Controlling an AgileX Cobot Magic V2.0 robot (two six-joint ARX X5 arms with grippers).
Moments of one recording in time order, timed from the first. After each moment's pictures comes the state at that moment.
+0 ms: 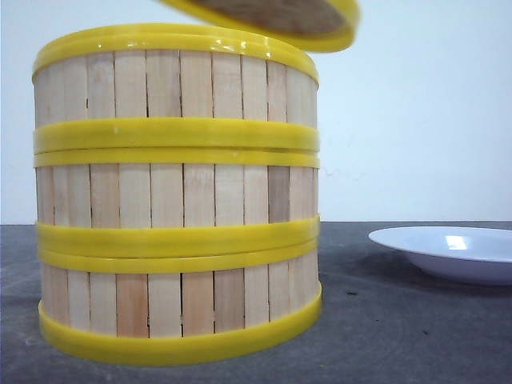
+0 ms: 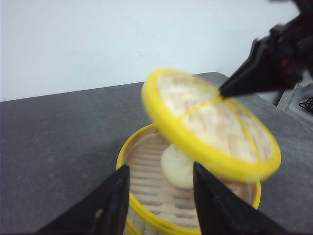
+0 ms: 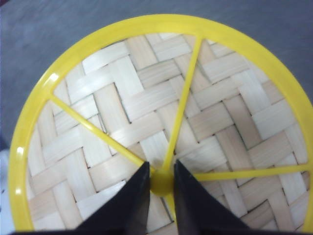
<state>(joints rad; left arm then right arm) -0.36 0.47 1.10 -0.83 0.21 -0.07 0.78 1.58 1.85 -1.03 -0.16 0.09</state>
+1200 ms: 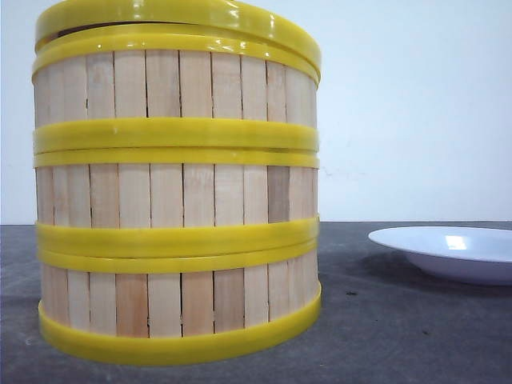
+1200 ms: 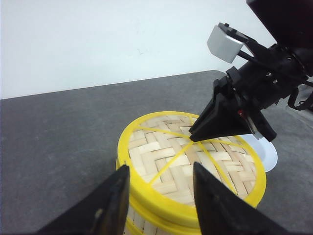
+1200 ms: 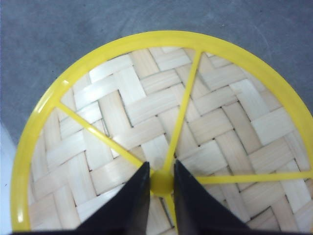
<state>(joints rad) -0.36 0.47 1.10 -0.83 0.21 -0.07 0.87 1.72 1.85 -1.01 -0.12 0.07</state>
